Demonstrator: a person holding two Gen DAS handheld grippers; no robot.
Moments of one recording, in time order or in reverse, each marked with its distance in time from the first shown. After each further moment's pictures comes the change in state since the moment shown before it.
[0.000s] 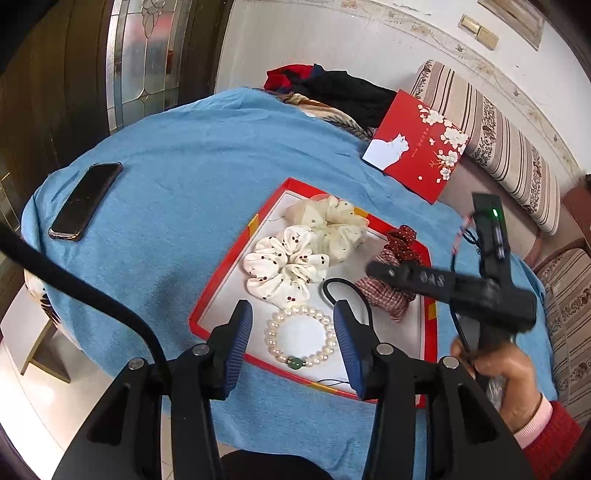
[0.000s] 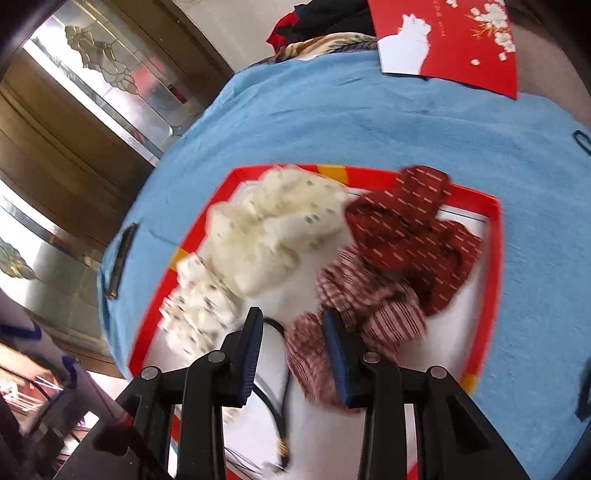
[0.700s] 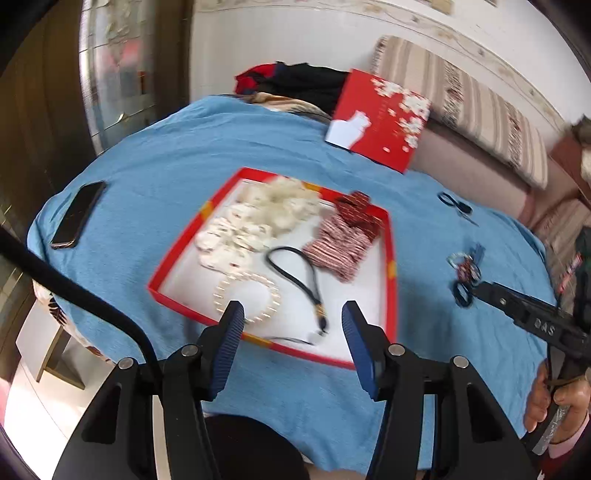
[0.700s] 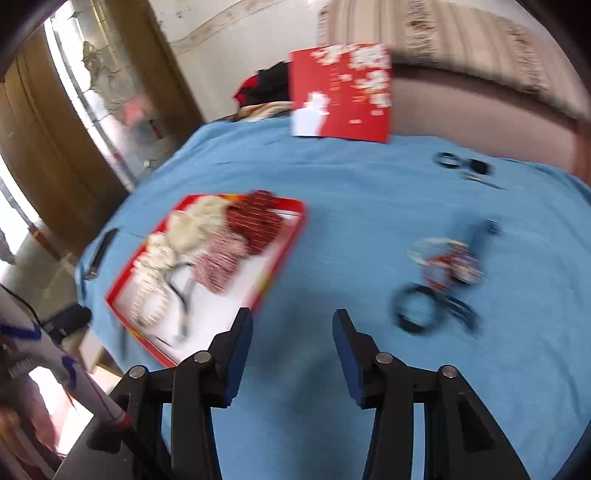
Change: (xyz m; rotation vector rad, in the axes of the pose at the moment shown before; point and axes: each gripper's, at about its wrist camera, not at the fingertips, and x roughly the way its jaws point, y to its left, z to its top) left arm -0.028 -0.084 -0.043 0.154 0.010 0.032; right arm -0.187 -0.071 -0.115 -0.055 -0.214 -0.252
